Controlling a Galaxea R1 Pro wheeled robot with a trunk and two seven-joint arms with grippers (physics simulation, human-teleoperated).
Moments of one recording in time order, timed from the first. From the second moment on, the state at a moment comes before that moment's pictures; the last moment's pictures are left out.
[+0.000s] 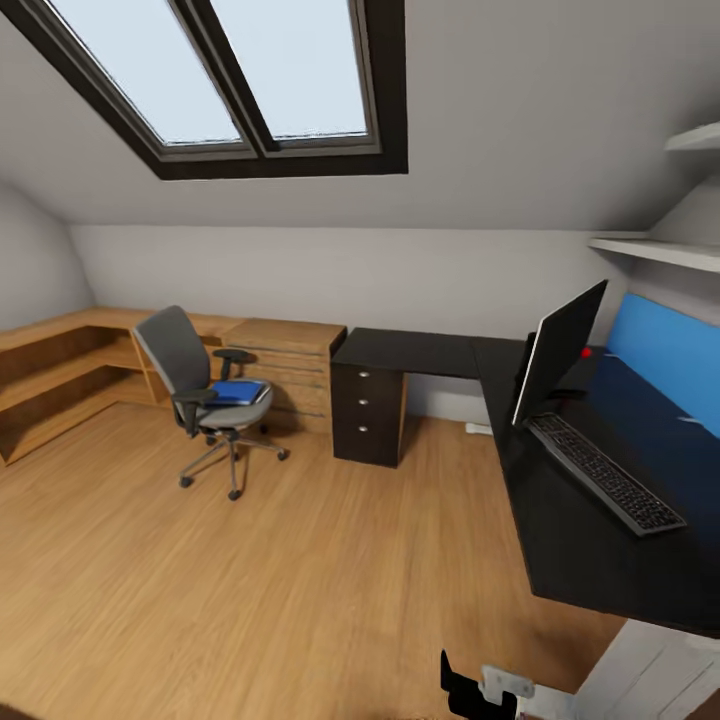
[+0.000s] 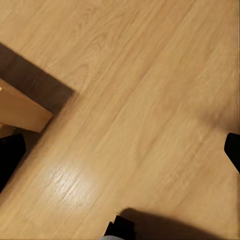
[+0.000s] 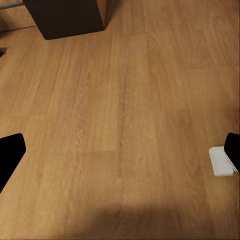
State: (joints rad) left arm -0.09 -0.03 0.10 -0.48 0.14 -0.16 0.24; right arm -0.45 0.09 0.03 0.02 -0.32 -0.70 0.04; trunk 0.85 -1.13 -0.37
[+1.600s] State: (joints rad) left arm -0.09 -0.03 0.08 -0.45 0.14 -0.19 0.24; right arm -0.45 0.07 0.03 0.02 -0.32 -0.70 0.05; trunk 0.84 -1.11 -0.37
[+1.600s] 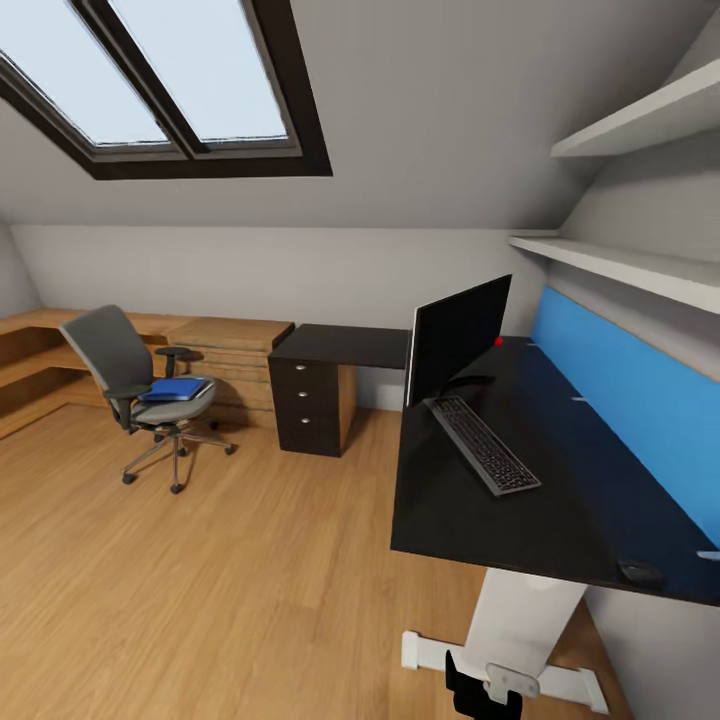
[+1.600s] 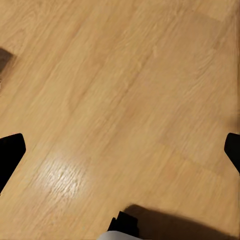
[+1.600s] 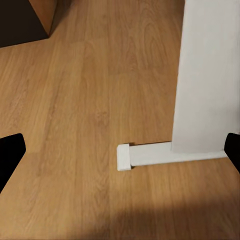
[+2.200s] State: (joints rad) left arm -0.09 -0.02 0.06 -0.45 0.15 -0.25 0.25; right arm -0.45 0.07 0.03 0.02 -0.32 -0.70 0.05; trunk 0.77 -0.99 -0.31
